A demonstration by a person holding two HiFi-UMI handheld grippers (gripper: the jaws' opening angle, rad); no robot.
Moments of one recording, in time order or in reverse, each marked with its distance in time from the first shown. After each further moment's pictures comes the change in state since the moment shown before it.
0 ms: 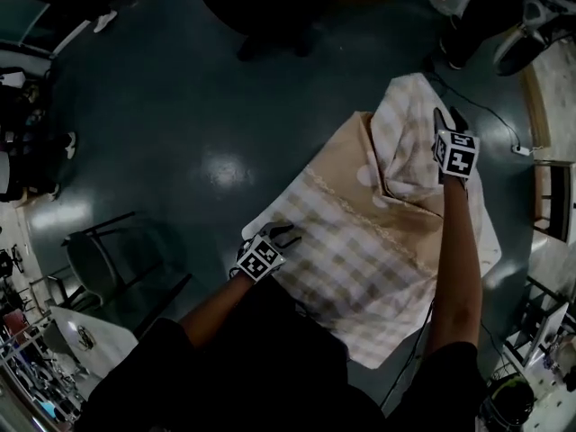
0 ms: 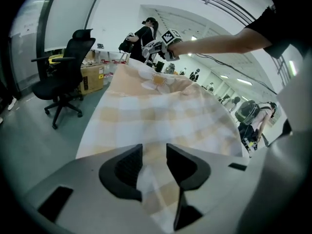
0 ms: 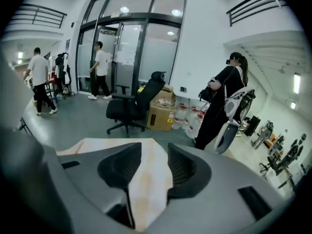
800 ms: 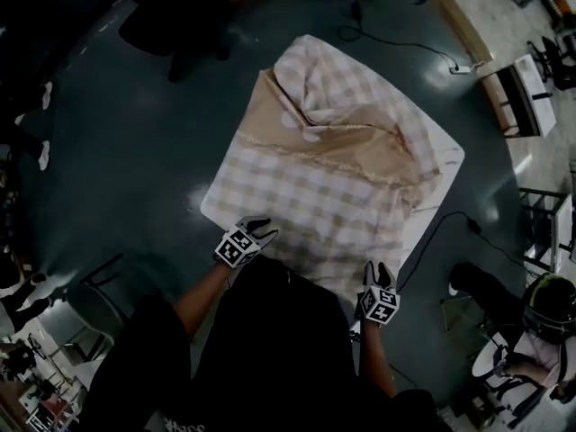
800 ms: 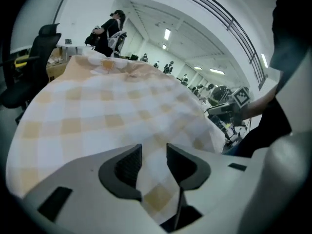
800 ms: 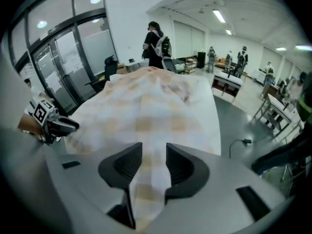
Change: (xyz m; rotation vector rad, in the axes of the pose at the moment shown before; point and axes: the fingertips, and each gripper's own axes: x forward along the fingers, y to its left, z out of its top) left arm 0.023 -0.138 -0.073 0.170 0.069 -0.221; right arm -0.486 0.216 -0.478 0.720 0.303 -0.215
